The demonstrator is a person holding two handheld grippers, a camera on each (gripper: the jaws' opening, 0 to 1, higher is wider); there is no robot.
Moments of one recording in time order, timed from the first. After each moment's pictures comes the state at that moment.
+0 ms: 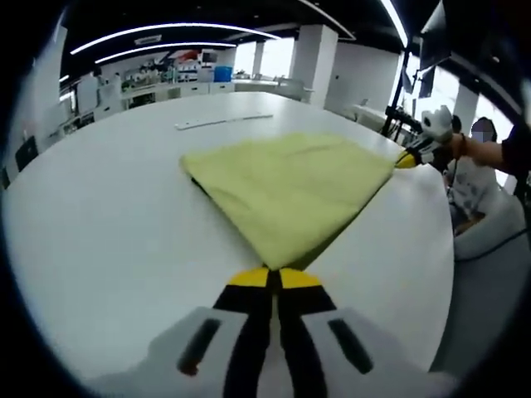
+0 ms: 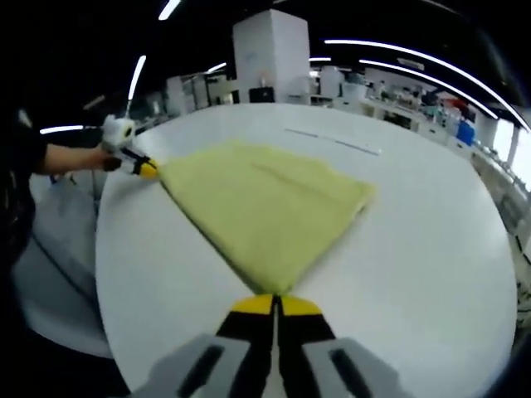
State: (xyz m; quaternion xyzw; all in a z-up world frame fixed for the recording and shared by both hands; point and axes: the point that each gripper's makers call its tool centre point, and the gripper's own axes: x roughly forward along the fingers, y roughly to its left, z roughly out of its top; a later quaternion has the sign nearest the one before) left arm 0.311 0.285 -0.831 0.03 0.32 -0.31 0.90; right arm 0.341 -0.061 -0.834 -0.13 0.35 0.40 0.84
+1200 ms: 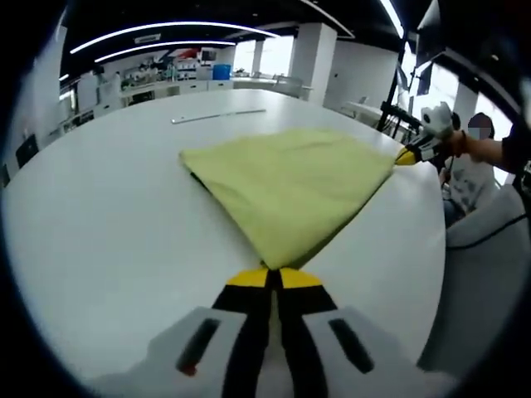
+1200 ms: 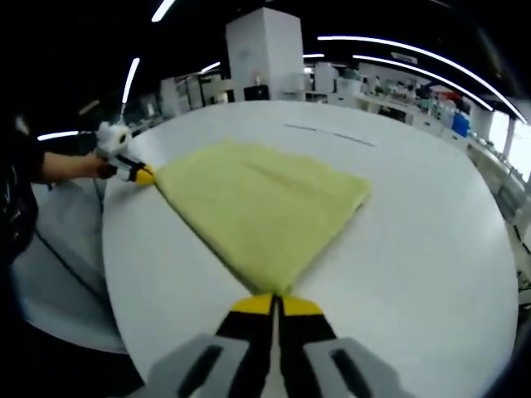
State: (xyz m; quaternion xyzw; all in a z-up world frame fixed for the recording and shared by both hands) left arm 0.283 0.281 -0.837 0.03 0.32 -0.31 0.90; right arm 0.314 -0.067 -0.833 -0.11 0.36 0.38 0.85
